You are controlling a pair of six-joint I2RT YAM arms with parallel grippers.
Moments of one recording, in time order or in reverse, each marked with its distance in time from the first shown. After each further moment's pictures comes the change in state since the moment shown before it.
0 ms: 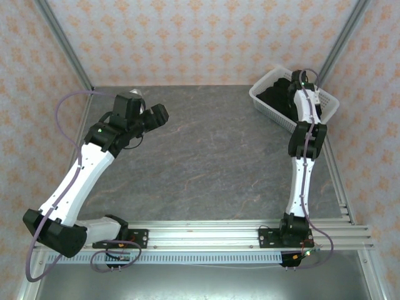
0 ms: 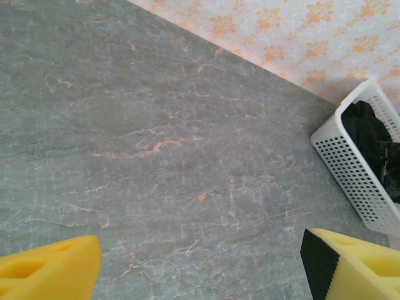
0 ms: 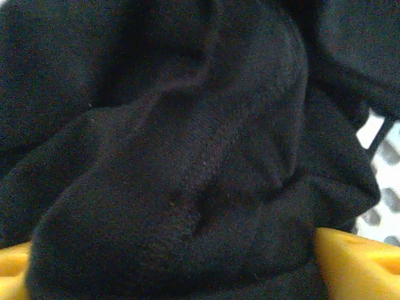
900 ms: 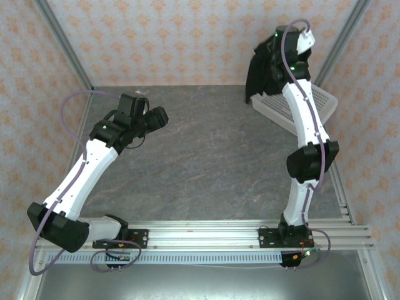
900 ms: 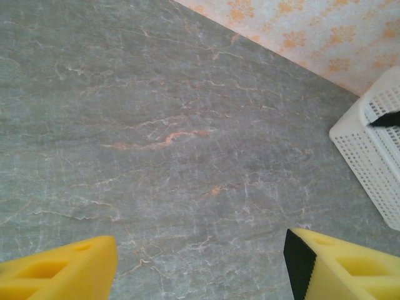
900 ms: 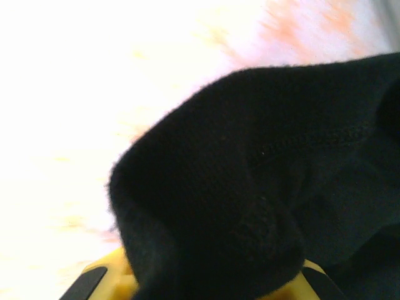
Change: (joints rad) left arm 0.000 0.044 0.000 -0.012 -0.024 0.001; right arm 0.366 -0.702 -0.187 0.447 0.165 -0.361
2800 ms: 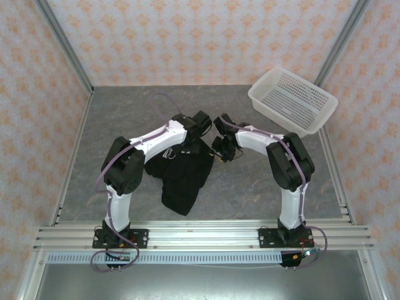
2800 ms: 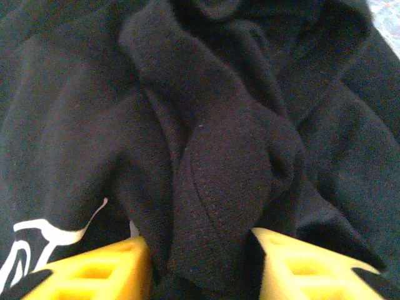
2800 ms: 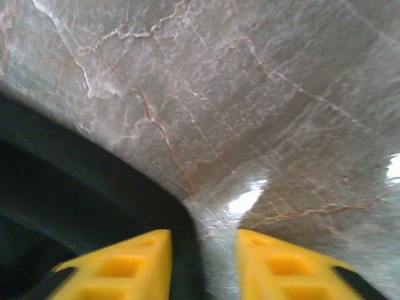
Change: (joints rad) left arm -0.283 0.715 0.244 -0.254 -0.161 0.045; right arm 0.330 0.010 -1.048 -0.026 -0.695 0.204
